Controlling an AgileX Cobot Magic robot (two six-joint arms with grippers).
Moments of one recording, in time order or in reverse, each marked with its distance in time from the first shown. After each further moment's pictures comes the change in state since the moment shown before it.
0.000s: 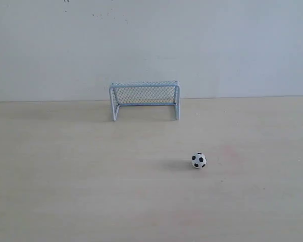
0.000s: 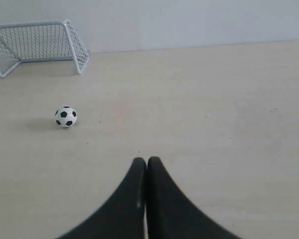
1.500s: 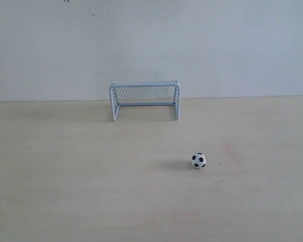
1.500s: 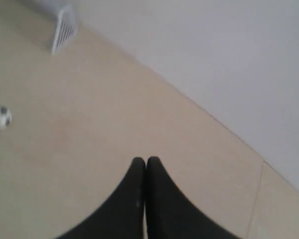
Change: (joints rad) left arm 0.000 0.000 0.000 0.000 0.000 0.000; right arm 0.000 1.180 -1.163 -0.022 0.383 -0.738
